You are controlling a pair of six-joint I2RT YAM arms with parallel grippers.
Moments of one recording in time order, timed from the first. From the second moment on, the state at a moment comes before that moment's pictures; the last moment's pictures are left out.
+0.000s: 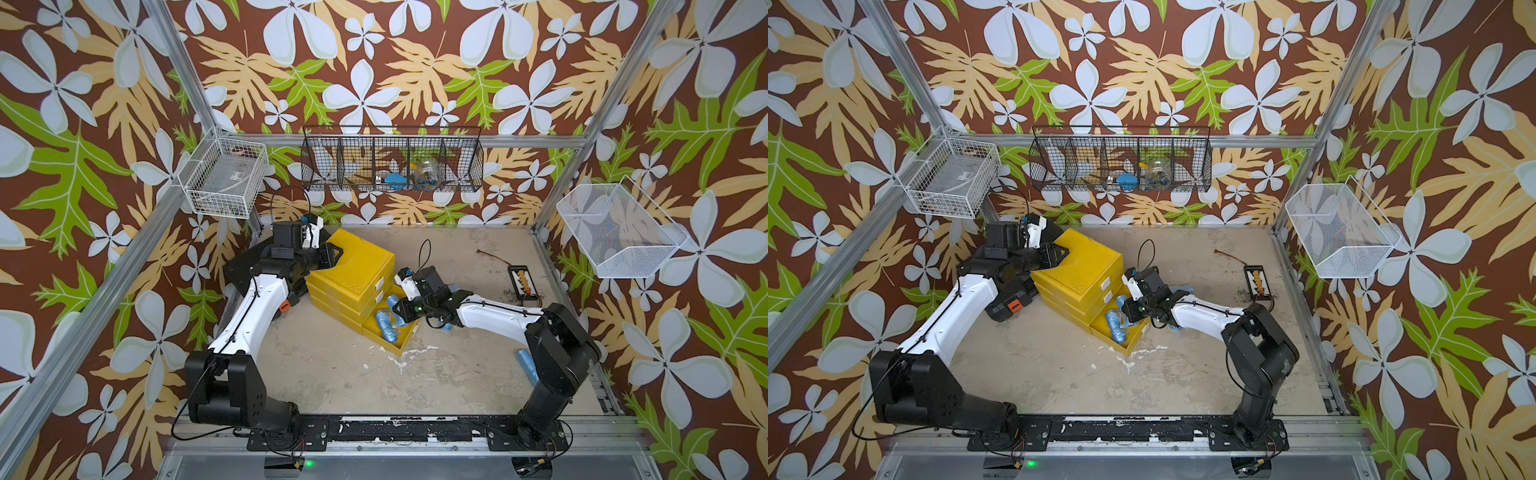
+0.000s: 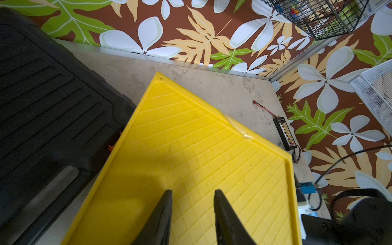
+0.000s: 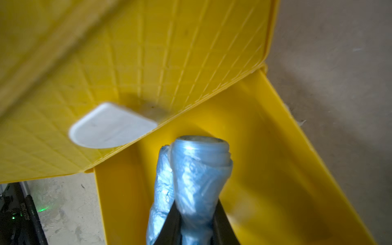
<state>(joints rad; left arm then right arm) -0.07 1.45 1.25 -0.42 0.46 -0.28 0.69 1.79 1.09 -0.14 -0.24 0.29</state>
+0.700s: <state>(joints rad) -0.07 1.45 1.24 -0.42 0.46 -0.28 0.74 1.80 1.14 -0.17 -0.22 0.30</state>
